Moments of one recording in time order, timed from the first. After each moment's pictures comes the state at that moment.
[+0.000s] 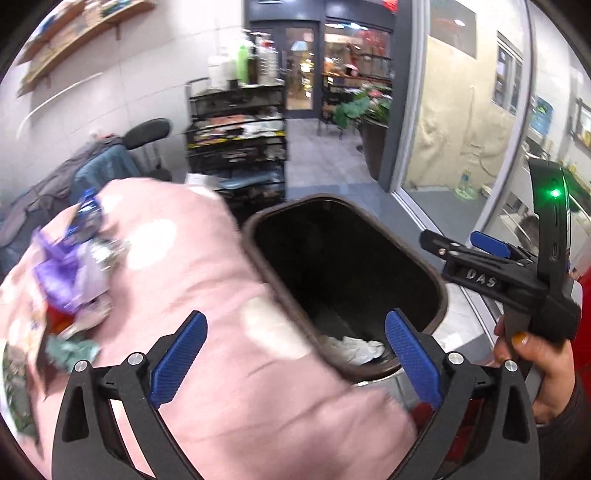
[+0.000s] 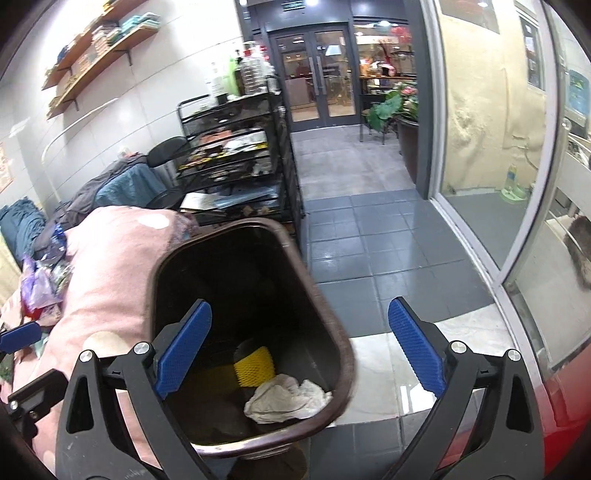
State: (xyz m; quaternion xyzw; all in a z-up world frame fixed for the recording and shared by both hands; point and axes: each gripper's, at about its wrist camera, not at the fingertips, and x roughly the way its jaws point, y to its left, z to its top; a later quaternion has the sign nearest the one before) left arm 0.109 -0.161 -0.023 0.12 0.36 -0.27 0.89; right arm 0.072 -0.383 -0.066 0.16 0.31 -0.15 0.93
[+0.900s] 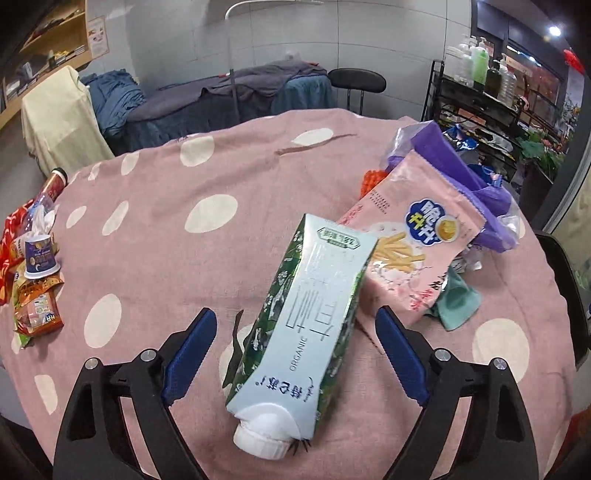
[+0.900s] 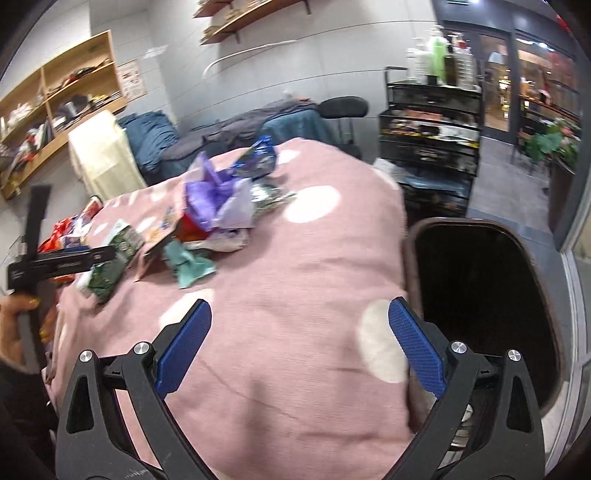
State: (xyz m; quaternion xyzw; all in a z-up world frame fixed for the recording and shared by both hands) left arm 0.182 0.138 -0.038 0.02 0.44 0.02 0.90; right arm 0.119 -0.162 -0.045 0.07 0.34 0.15 0.92
